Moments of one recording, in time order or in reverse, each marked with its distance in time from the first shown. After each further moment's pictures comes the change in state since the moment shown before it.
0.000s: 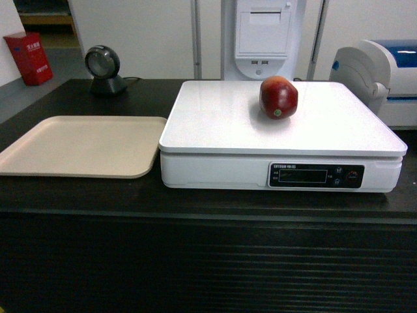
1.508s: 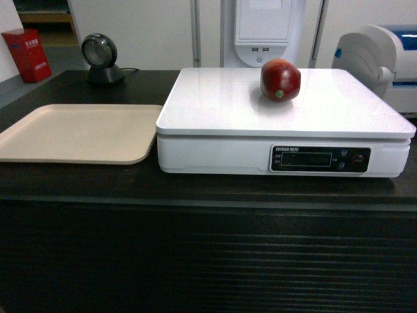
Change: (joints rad) left arm 0.000 0.000 0.000 0.002 0.000 0.000; right arm 0.000 0.000 0.000 0.002 0.000 0.000
